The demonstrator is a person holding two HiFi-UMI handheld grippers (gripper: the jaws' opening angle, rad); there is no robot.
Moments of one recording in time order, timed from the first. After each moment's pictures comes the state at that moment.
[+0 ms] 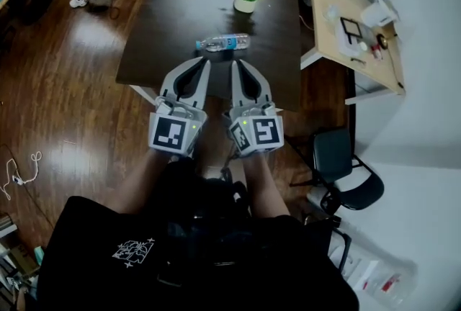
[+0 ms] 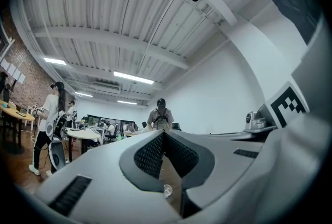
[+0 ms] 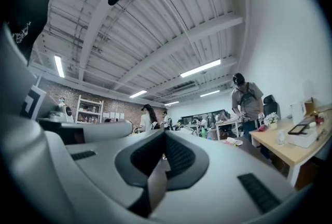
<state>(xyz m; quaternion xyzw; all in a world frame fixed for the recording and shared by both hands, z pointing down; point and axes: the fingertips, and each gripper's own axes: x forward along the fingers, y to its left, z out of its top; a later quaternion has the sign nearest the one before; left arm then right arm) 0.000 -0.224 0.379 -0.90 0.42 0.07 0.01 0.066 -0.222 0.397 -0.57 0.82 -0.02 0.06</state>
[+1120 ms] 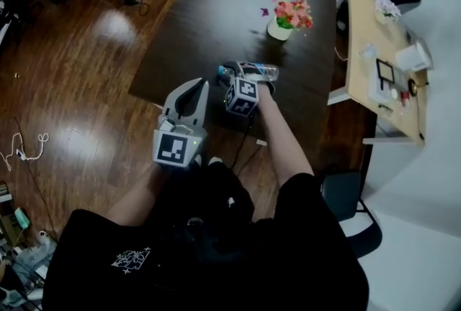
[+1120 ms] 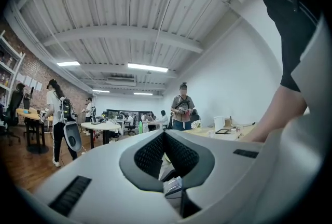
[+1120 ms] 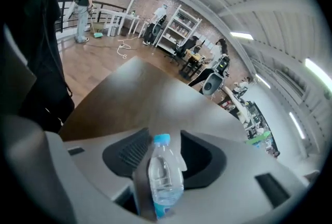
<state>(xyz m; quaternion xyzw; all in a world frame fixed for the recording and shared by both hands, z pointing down) -0.032 -0.307 0.464 -0.86 0.51 0.01 -0.01 0.010 -0.402 0.698 -0.18 0.82 0.19 -0.50</state>
